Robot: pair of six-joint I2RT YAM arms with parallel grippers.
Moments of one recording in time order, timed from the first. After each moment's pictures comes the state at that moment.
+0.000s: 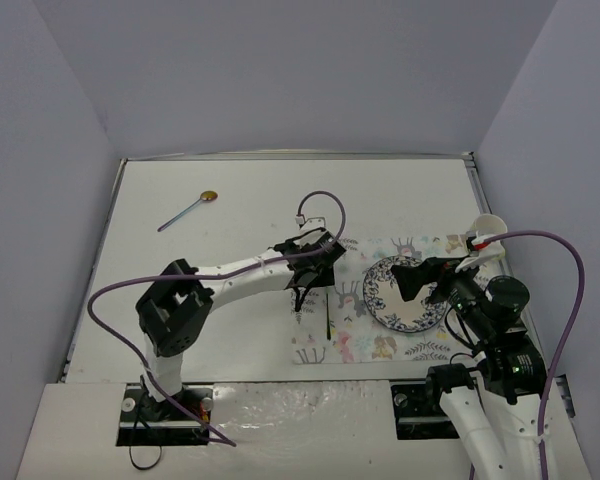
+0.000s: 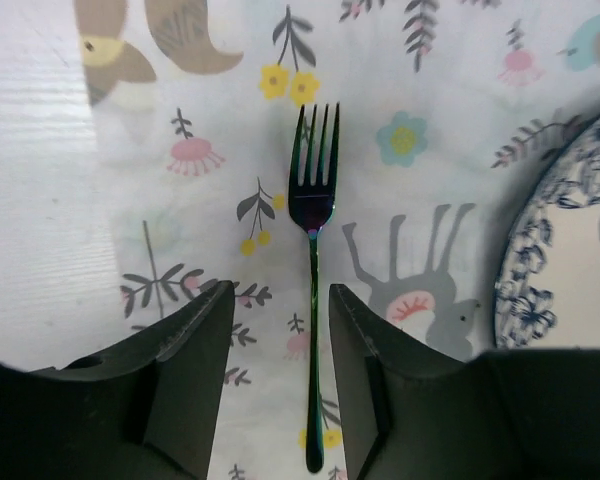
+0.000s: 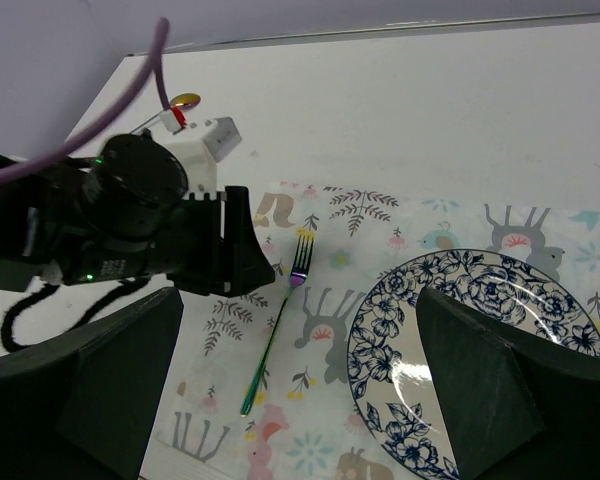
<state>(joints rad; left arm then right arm) -0.96 1.91 1.39 -0.53 -0.32 -0.93 0.13 0.41 0.75 -0.53 -0.31 0.28</state>
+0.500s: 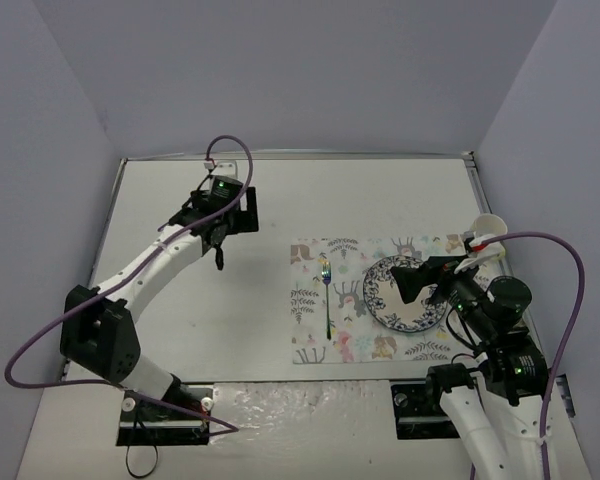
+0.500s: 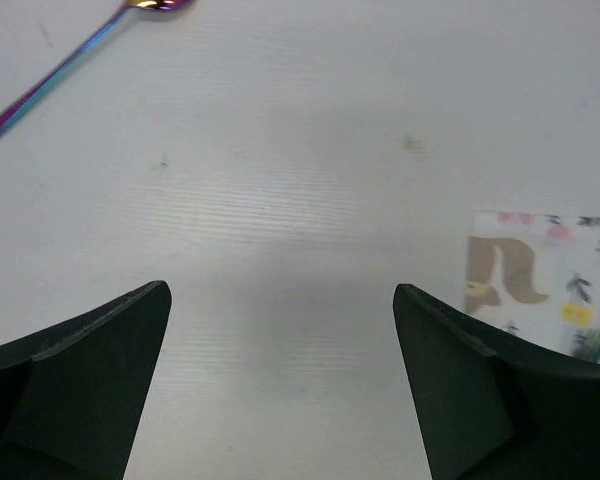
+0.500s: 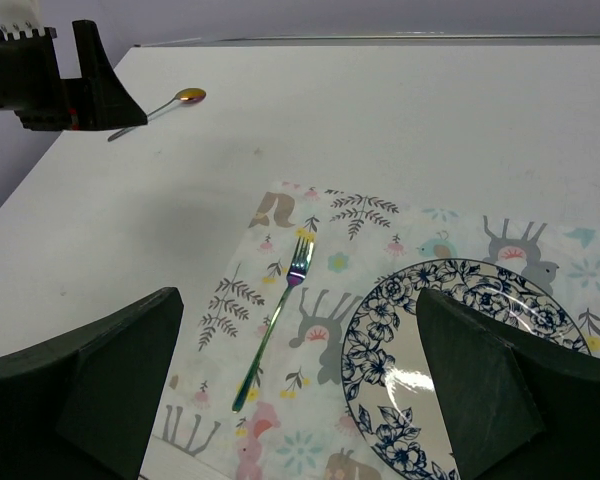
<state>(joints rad) -0.49 1.50 1.25 -0.49 -0.35 -0.40 0.13 0.41 0.77 -0.53 -0.33 0.24</state>
